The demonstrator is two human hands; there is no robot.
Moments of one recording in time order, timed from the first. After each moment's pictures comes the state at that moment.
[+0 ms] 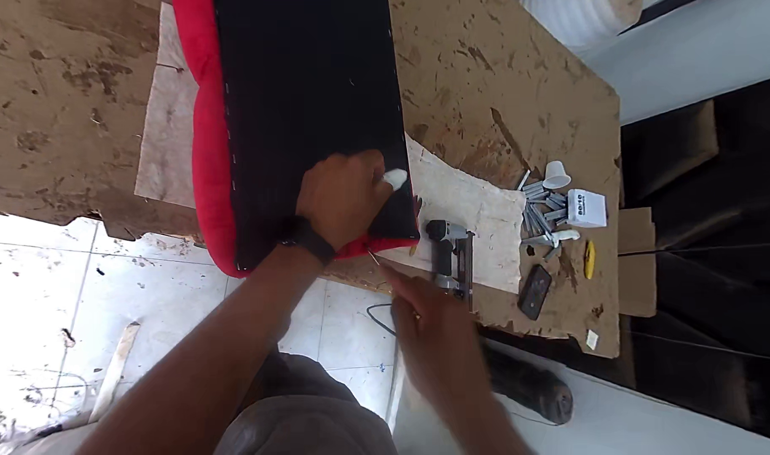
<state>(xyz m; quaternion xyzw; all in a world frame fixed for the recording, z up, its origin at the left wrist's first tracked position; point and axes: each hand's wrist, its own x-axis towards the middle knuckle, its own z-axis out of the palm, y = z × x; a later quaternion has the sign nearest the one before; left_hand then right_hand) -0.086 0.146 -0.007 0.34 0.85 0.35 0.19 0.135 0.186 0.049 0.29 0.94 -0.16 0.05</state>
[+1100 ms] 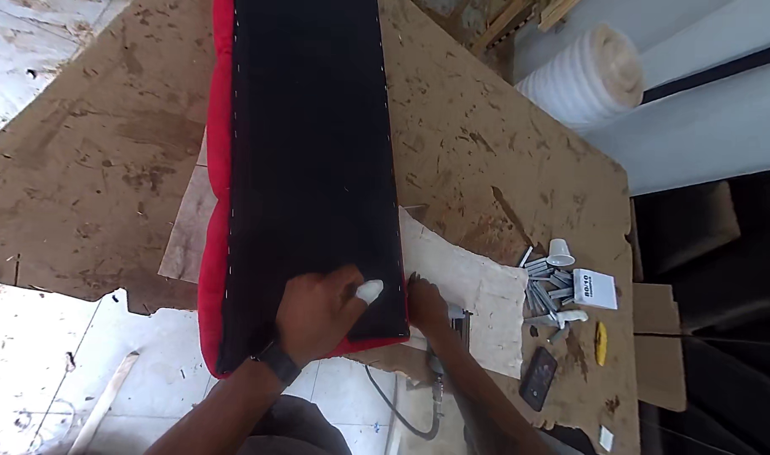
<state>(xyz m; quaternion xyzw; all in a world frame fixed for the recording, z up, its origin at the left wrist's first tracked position) -0.085 0.125 -0.018 0.29 0.82 0.47 0.15 0.030 0.385 -0.082 0.37 0.88 -0.01 0.30</state>
